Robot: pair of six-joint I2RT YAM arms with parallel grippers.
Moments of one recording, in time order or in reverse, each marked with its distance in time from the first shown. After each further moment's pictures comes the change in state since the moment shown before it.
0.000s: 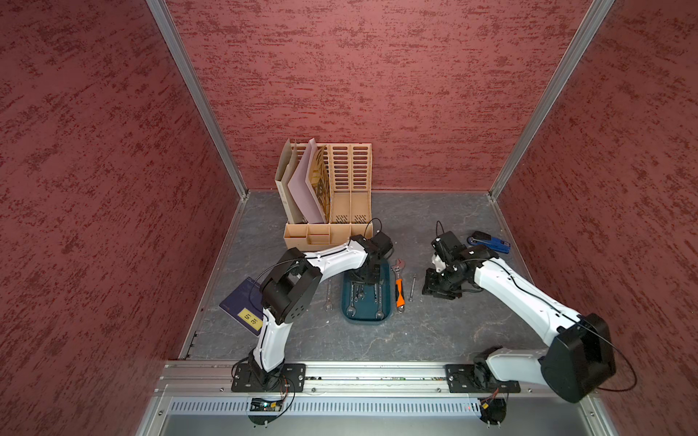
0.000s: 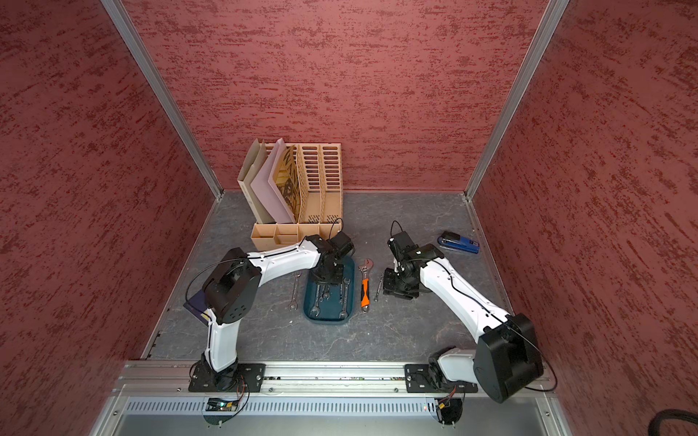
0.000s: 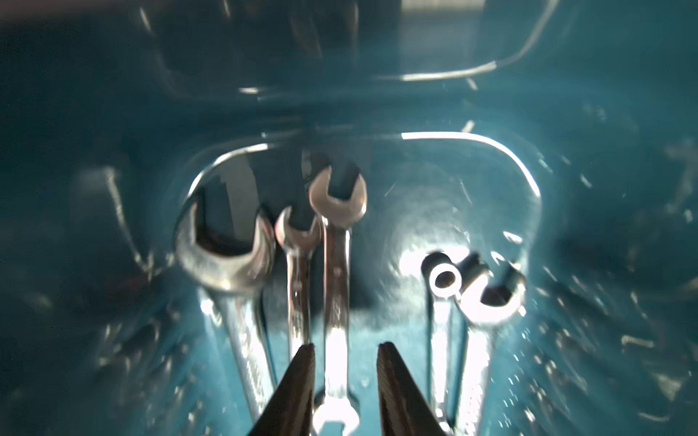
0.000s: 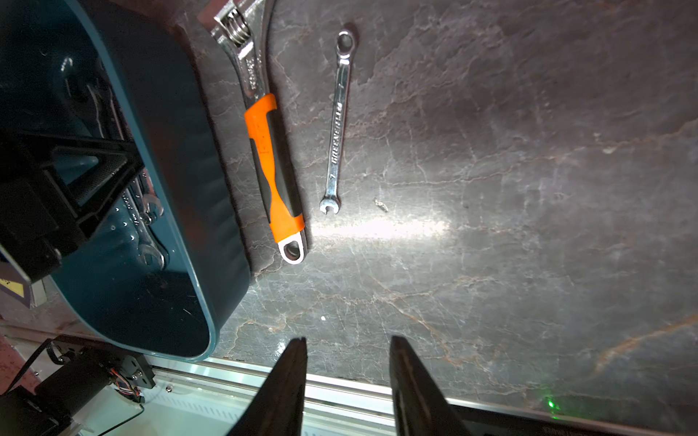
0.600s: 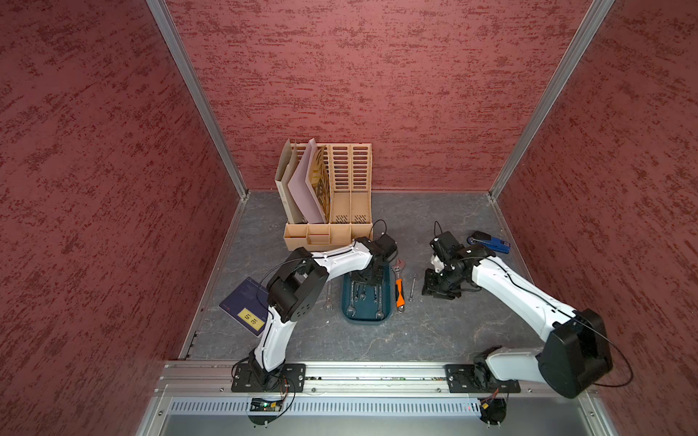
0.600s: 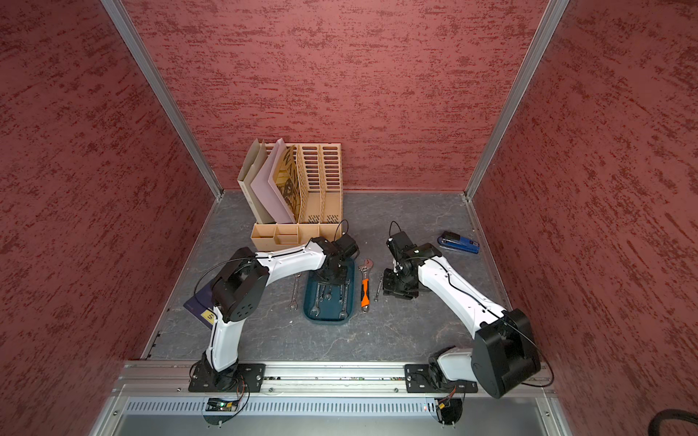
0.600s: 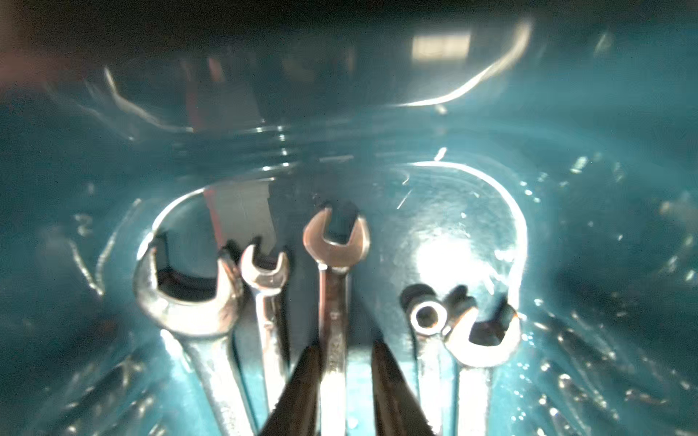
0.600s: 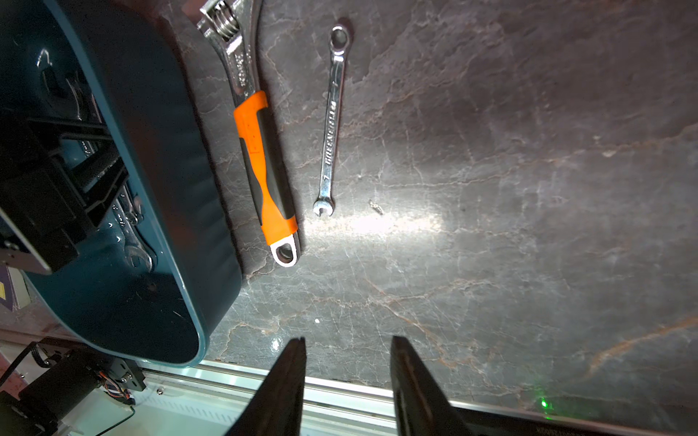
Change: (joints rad) left arm -0.035 0.035 0.024 0.015 -0.034 0.023; right arm 0.000 0.012 0.002 0.000 0.005 -0.008
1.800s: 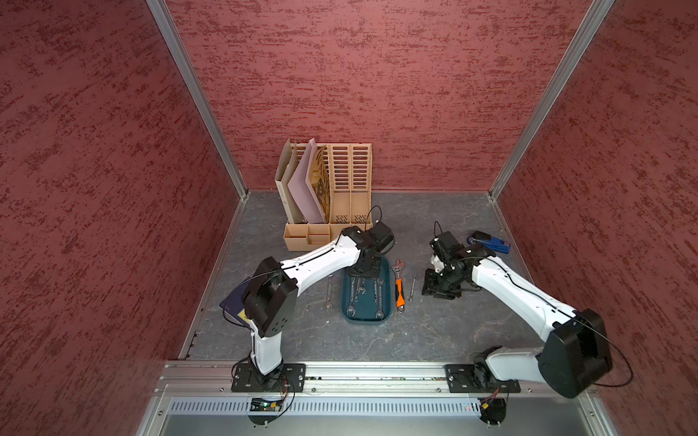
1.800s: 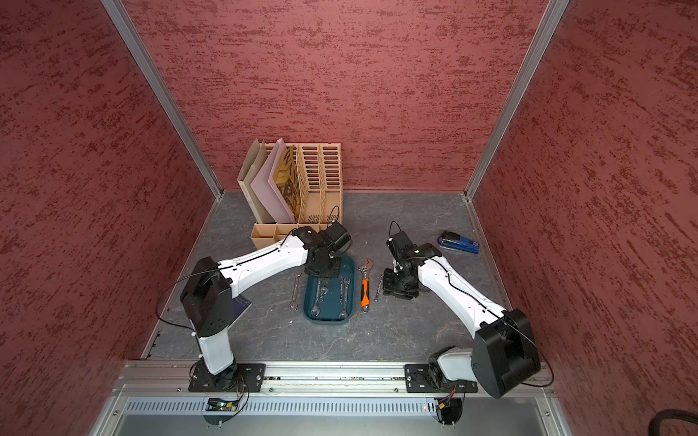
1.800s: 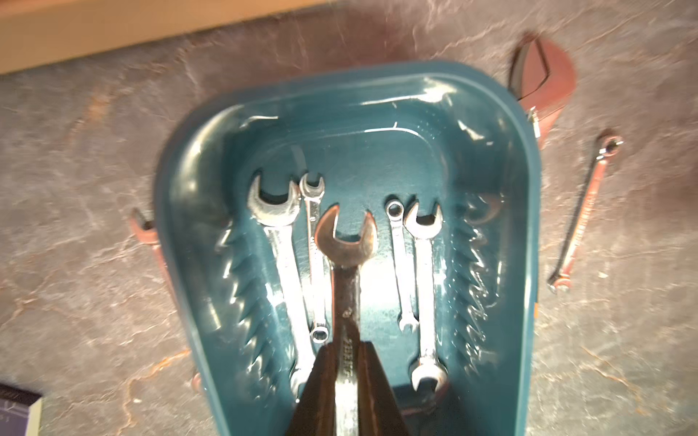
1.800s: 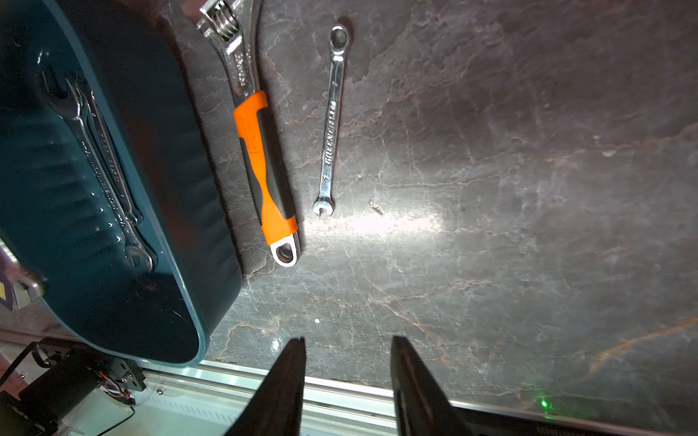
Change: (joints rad) left arm 0.021 -0.245 0.039 -0.177 -0.011 0.026; right arm 0.000 0.000 0.000 0.000 0.000 0.001
